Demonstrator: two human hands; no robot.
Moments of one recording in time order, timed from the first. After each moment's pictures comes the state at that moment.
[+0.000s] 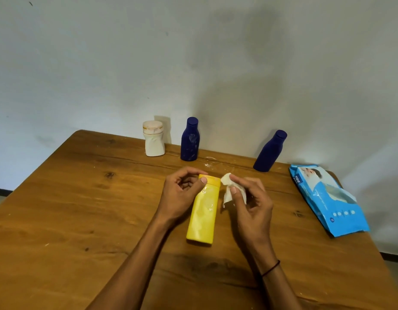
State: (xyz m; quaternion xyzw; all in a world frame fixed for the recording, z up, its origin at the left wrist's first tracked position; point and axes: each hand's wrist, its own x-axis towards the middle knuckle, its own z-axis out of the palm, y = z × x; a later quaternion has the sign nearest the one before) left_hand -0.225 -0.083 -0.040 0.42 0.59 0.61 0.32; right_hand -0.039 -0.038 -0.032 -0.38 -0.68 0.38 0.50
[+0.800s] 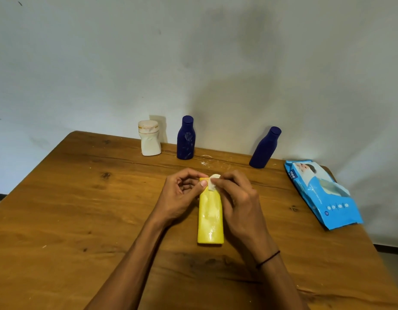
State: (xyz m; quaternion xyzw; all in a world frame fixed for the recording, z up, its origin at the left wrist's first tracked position) left_hand -0.227 -0.089 -0.037 0.48 0.54 0.59 0.37; right_hand -0.042 -0.044 -0.005 -0.33 -0.86 0.17 0.34
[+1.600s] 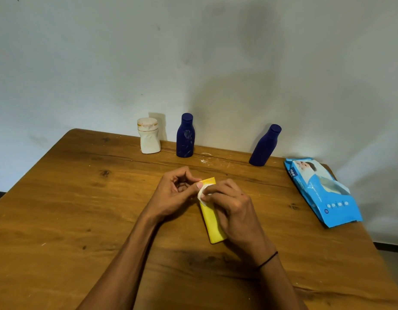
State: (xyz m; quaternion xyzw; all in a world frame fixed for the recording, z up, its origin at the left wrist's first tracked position) left_hand -0.243 -0.092 -0.039 0.51 0.55 0.55 0.36; right_hand -0.038 -0.049 -0.014 -0.23 -0.91 0.16 0.30
